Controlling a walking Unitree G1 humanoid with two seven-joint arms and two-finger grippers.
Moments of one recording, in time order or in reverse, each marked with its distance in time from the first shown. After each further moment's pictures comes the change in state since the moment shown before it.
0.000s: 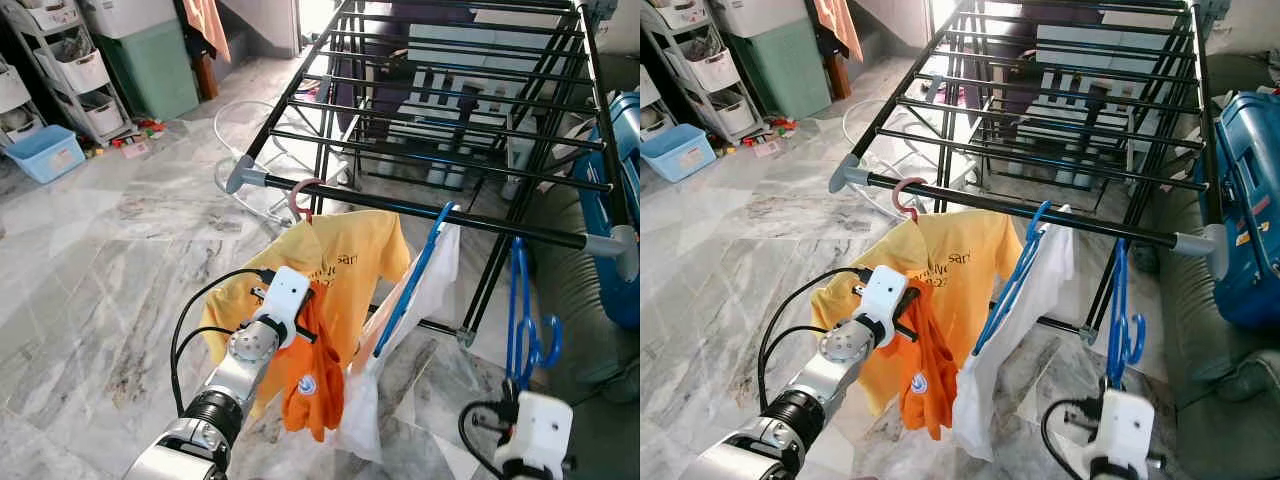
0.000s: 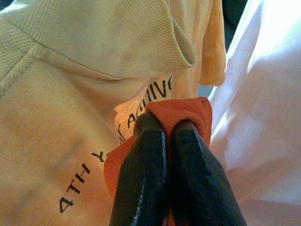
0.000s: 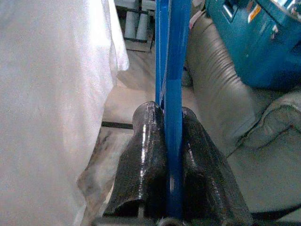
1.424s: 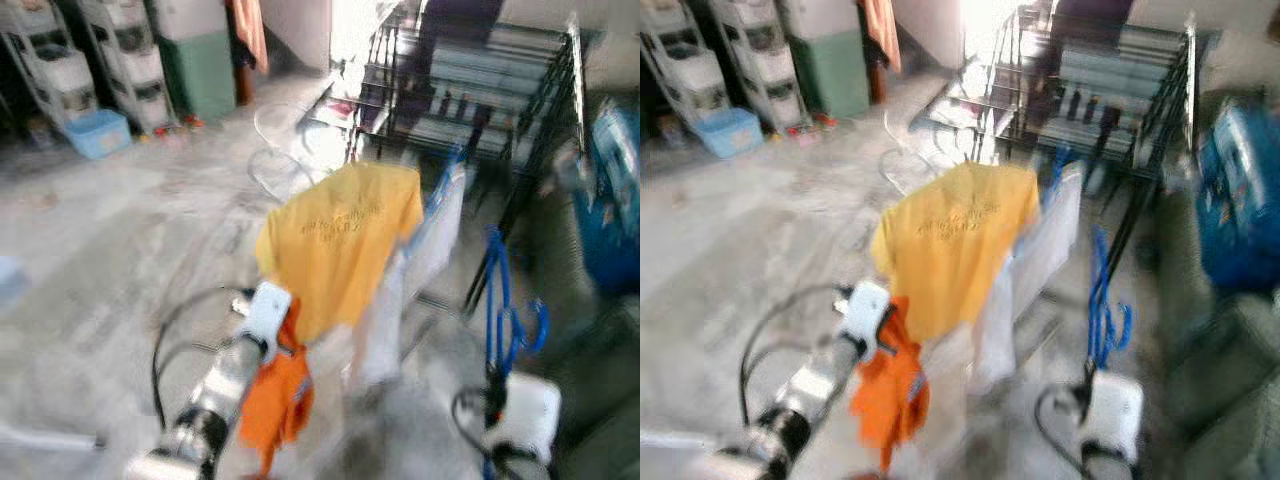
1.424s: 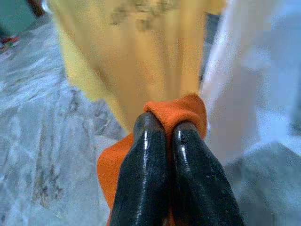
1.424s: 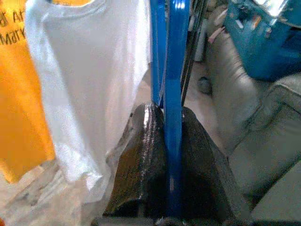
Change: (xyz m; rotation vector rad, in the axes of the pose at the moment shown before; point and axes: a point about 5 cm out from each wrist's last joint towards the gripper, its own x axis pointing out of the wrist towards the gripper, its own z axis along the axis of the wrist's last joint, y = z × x) left arm -0.015 0.006 -0.036 0.016 0.116 0.084; right arm 0.016 0.008 0.010 0.032 -0.035 0.074
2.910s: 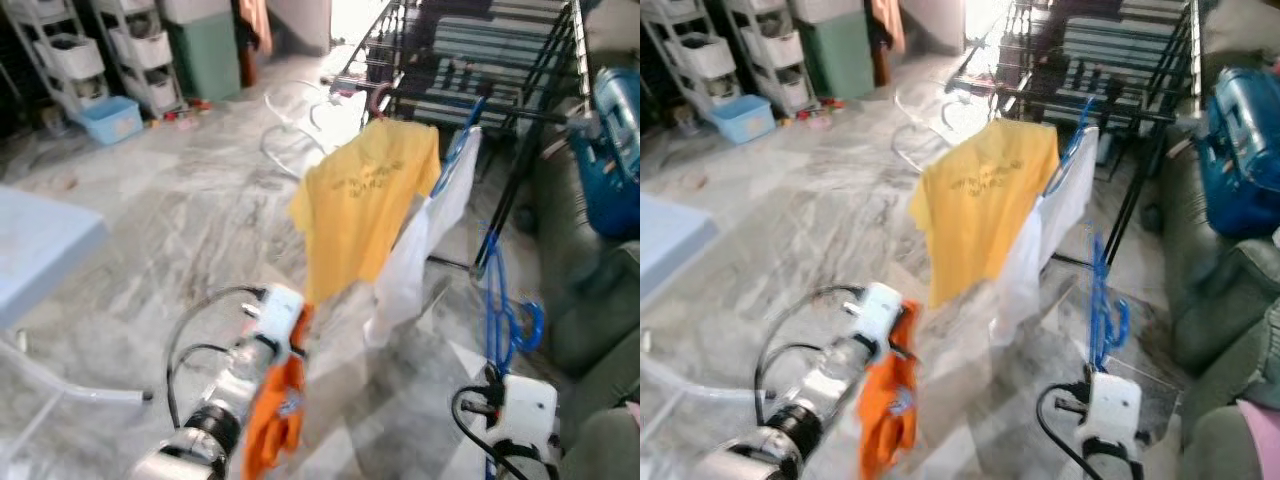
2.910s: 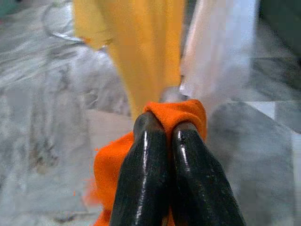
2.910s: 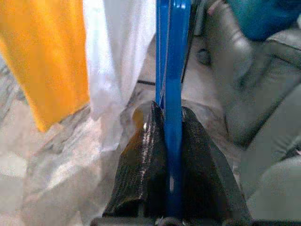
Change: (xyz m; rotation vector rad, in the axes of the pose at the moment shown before) left arm 0.004 -0.011 0.009 -0.009 -0.019 -0.045; right arm 0.003 0.003 -0.008 -0.001 0.053 0.021
